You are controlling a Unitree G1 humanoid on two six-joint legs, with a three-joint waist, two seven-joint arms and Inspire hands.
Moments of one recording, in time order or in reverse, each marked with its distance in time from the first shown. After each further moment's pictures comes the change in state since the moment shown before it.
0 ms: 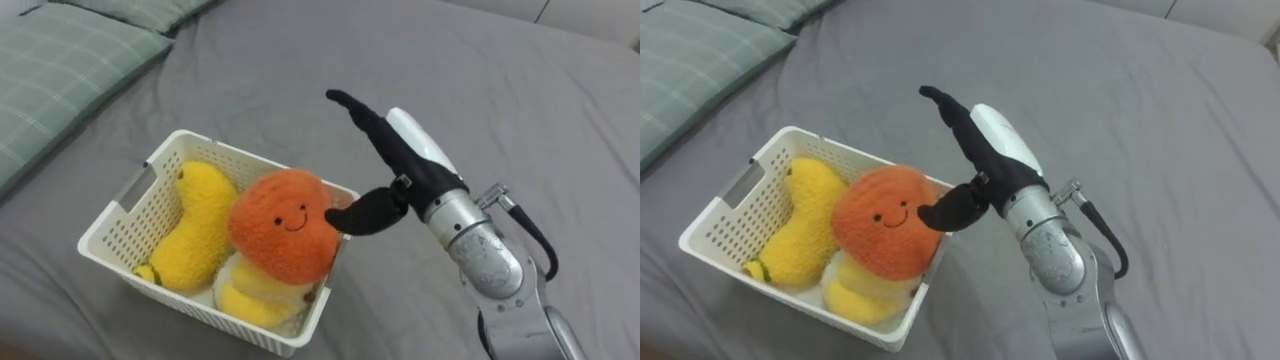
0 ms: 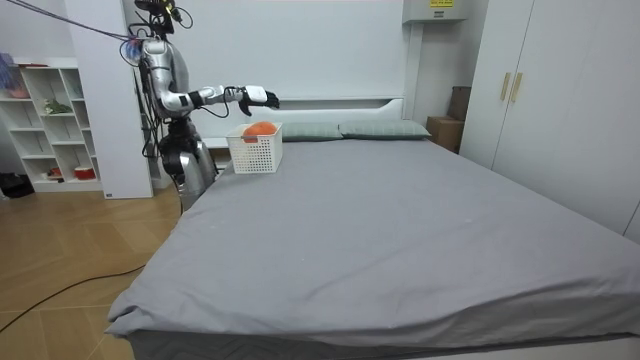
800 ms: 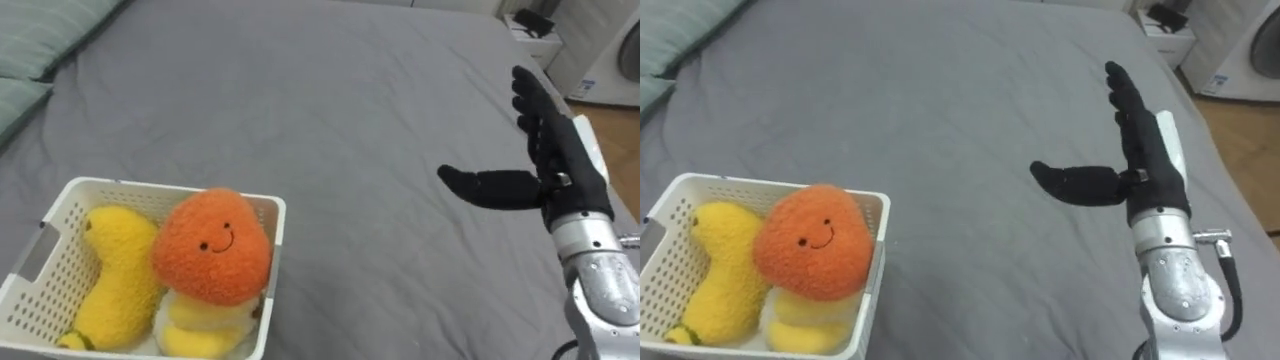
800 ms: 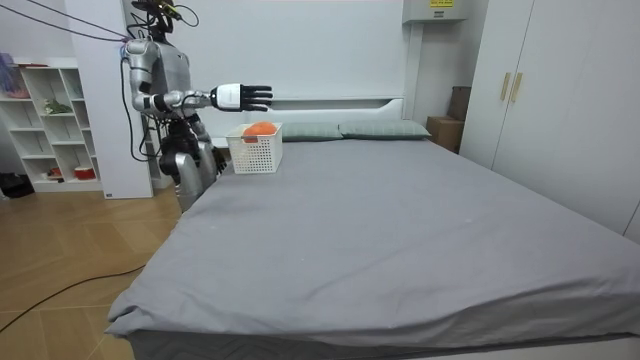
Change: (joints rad) left arm 0.060 -0.019 0.058 -0.002 0.031 -0.008 0.094; right arm 0.132 -0.012 -0.401 0.095 0.467 -0.056 -0.230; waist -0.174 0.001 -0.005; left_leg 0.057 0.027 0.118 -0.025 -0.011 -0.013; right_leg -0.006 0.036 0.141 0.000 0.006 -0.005
